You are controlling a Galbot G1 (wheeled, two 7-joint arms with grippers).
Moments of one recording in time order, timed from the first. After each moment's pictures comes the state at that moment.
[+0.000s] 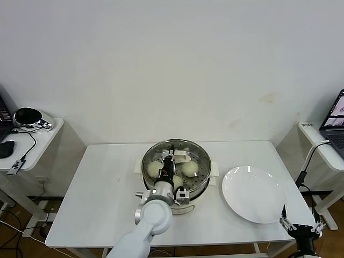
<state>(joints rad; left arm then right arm) 0.92 -1.40 0.07 -1.77 1.40 0.47 0.24 -1.65 1.52 0.96 1.90 -0.06 0.17 0.01</state>
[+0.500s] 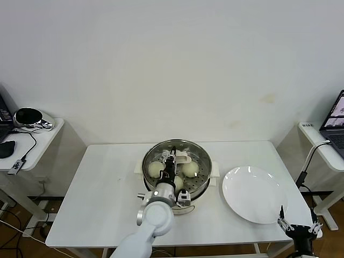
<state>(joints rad) 0.94 -1.42 0.07 -1.75 1.42 0.45 0.22 -1.65 1.52 0.94 1.90 -0.06 0.18 0.01</state>
